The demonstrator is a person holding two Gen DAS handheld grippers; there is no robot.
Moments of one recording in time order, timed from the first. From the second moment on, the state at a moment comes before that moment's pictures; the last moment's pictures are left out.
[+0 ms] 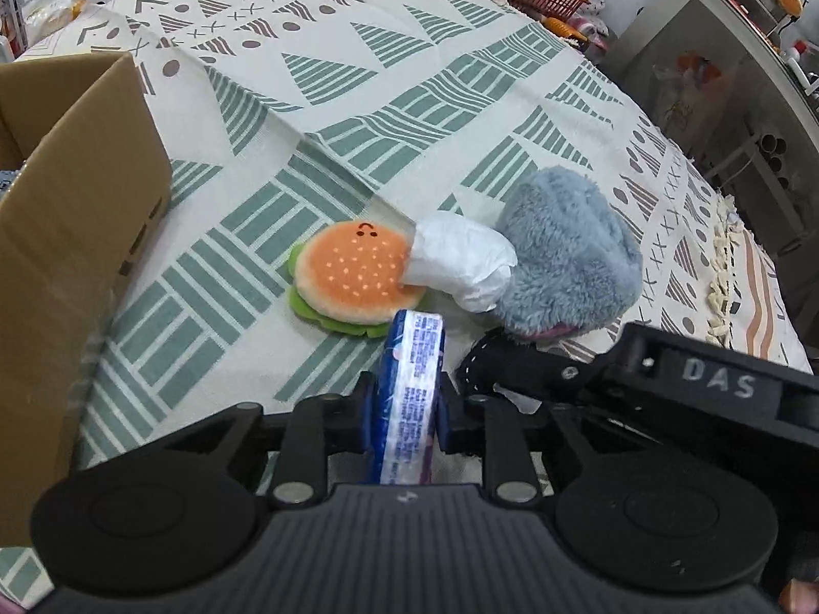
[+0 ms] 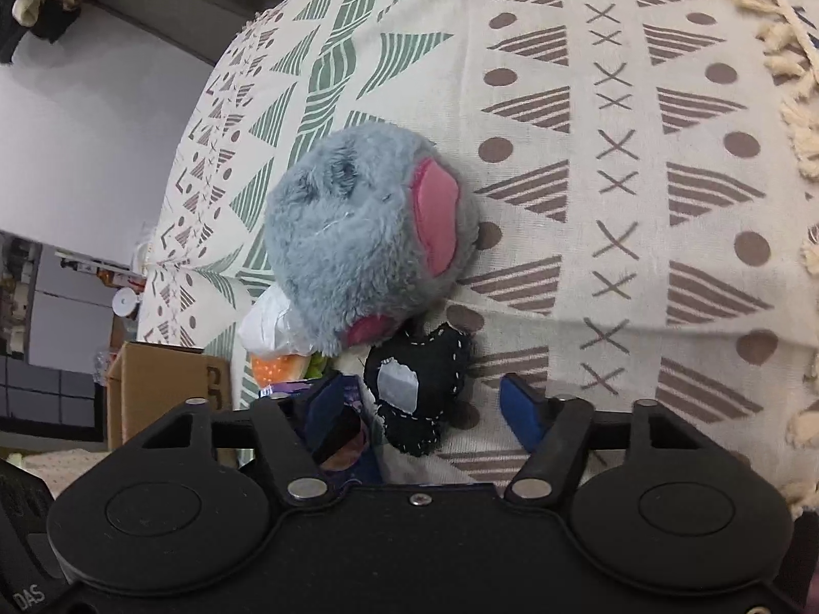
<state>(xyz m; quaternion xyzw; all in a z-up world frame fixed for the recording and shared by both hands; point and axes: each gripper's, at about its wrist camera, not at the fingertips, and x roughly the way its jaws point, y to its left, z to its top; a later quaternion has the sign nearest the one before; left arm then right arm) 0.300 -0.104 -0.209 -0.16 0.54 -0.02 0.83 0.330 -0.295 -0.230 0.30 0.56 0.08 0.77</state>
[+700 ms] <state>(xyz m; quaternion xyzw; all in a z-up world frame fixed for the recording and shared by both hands) 0.274 -0.088 -0.174 -0.15 0.51 -0.01 0.85 0.312 -0.297 -0.203 0.27 0.51 0.09 0.81</state>
